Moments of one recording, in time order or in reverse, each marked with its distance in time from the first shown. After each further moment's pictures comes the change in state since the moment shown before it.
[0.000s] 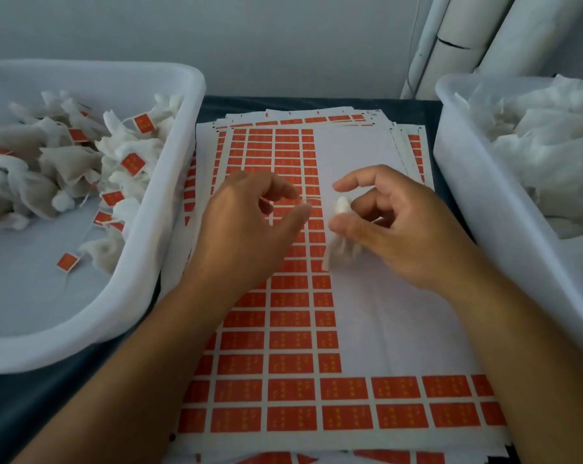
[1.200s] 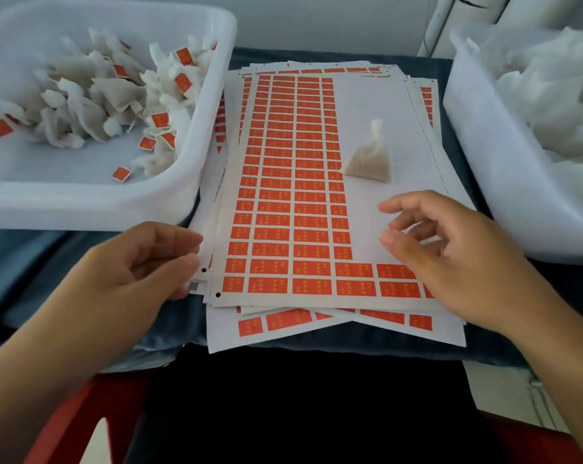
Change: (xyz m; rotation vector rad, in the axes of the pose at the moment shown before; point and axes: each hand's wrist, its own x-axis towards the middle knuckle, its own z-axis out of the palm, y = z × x) left_hand -0.172 -0.082 -0.114 -0.308 -0.131 -0.313; right_hand -0.131 -0.030 0.001 -0.238 -0.025 0.105
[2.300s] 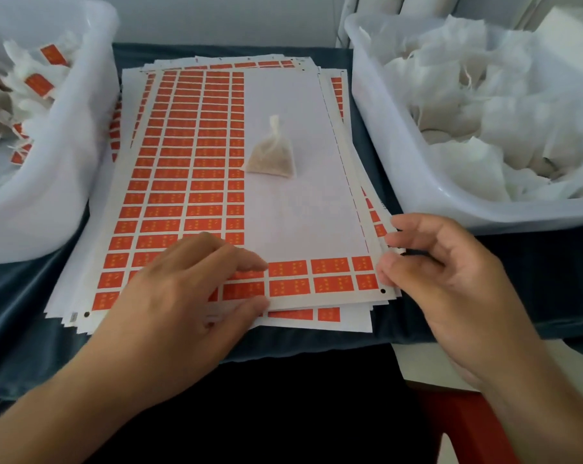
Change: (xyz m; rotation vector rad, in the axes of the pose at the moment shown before) left_hand -0.002 0.063 0.109 0.507 -0.261 0.619; right_hand -0.070 0.049 -0.017 0.681 0.329 0.255
